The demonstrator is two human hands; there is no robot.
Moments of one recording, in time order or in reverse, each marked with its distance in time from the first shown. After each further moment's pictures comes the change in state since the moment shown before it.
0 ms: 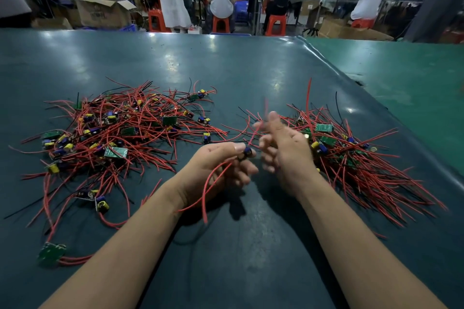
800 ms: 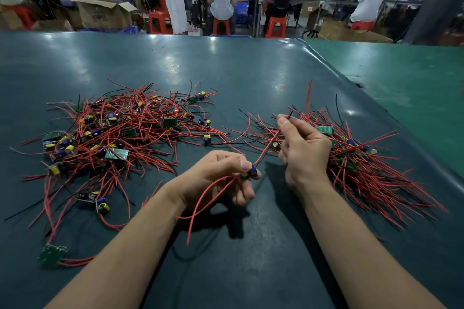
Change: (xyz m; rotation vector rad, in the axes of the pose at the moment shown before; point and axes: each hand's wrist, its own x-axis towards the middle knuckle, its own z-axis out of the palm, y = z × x) left_hand -0.006 0.004 0.000 0.160 -0.158 -0.051; right_hand 0.006 -0.004 0.001 0.201 0.332 -0.253
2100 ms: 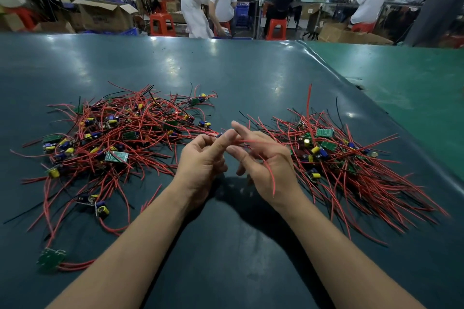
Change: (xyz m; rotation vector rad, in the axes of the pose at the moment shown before) left_hand 0.017 -0.004 -0.002 -0.240 0.597 0.285; right_hand -0.031 0.016 0.009 -0.516 -0.559 -0.461
